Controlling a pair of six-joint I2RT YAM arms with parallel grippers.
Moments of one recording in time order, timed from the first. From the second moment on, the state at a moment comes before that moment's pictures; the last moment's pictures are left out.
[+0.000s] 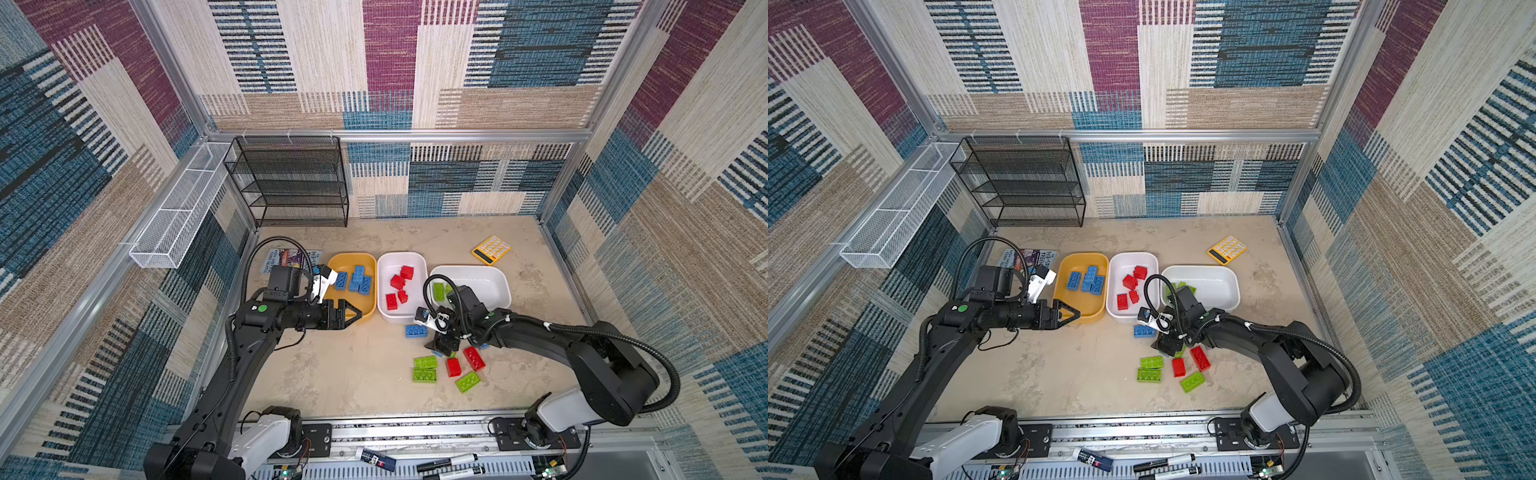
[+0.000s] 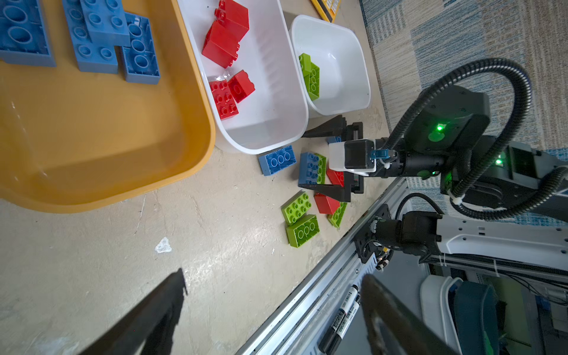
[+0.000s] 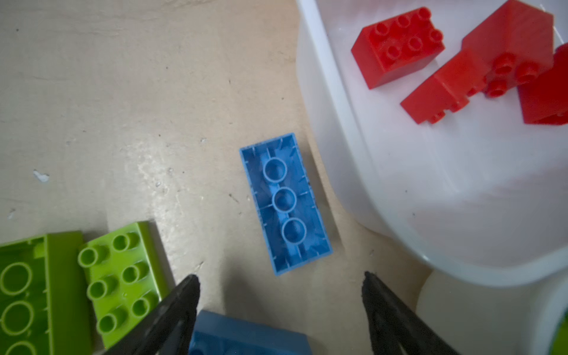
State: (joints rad) left arm -0.15 1.07 0.97 -0.88 0.69 -0.16; right arm 0.61 1.52 0.71 -0.16 -0.31 -0.63
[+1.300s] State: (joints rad) left arm -0.15 1.08 0.97 -0.88 0.69 -0.16; right arm 0.70 1.66 0.79 -0.13 -0.43 -0.54
